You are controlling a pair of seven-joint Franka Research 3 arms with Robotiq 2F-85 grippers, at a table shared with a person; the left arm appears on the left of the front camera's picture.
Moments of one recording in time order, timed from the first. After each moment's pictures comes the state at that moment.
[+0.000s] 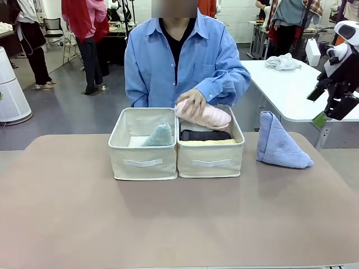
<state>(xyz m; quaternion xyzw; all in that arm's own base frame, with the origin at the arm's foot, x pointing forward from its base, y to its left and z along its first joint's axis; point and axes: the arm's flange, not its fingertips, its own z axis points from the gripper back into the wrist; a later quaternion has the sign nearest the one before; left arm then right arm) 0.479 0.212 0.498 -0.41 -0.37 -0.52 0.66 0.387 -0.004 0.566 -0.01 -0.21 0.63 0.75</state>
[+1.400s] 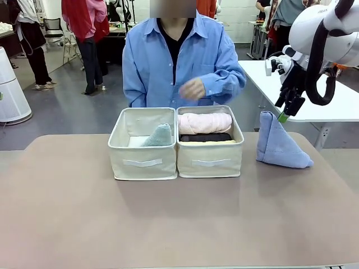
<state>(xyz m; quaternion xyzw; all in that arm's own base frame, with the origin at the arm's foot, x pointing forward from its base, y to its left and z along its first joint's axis) 0.479 0.212 0.498 -0.41 -0.37 -0.52 0.66 0.556 0.017 0.488 0.03 -0.14 0.62 0.77</state>
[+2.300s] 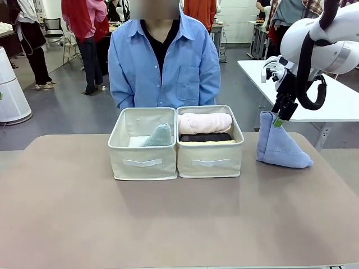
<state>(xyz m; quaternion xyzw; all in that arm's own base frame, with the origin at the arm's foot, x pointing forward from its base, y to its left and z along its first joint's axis) 0.479 0.212 0.498 -0.41 -0.37 -0.52 0.66 0.582 0.017 0.463 0.04 -0.12 0.61 0.78</state>
